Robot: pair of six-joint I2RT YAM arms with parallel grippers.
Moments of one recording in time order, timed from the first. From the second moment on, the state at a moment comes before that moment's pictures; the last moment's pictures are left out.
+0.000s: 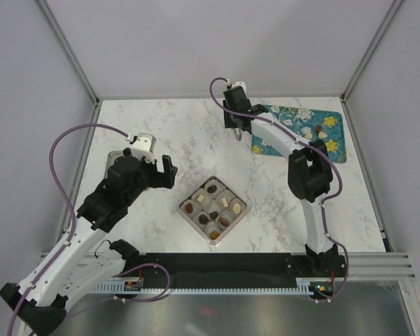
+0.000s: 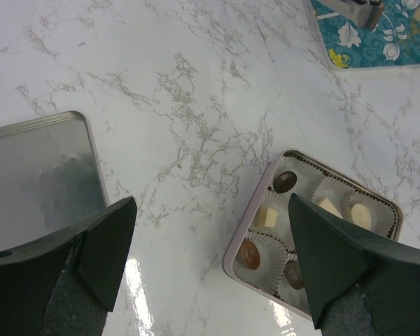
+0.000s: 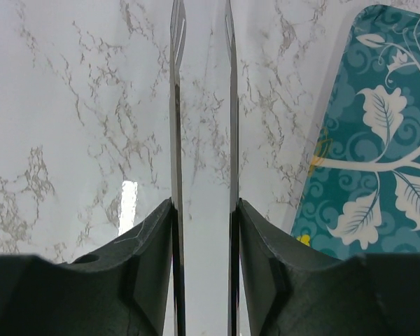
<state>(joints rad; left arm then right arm) -0.58 0.75 0.84 -0.48 -0.21 -0.21 0.52 2.16 1.90 -0.50 0.30 0.27</state>
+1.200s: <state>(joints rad) -0.58 0.85 0.84 -0.48 -0.24 -0.21 0.51 2.25 1.89 -0.41 0.31 0.40</state>
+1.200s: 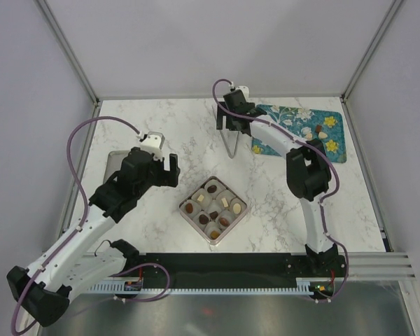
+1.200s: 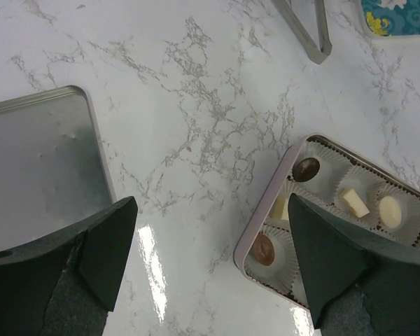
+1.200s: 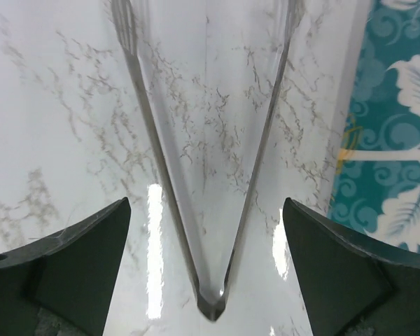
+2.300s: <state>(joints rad) -0.12 1.64 1.19 -0.69 -0.08 -0.26 0.52 1.20 1.03 -0.44 -0.04 0.41</state>
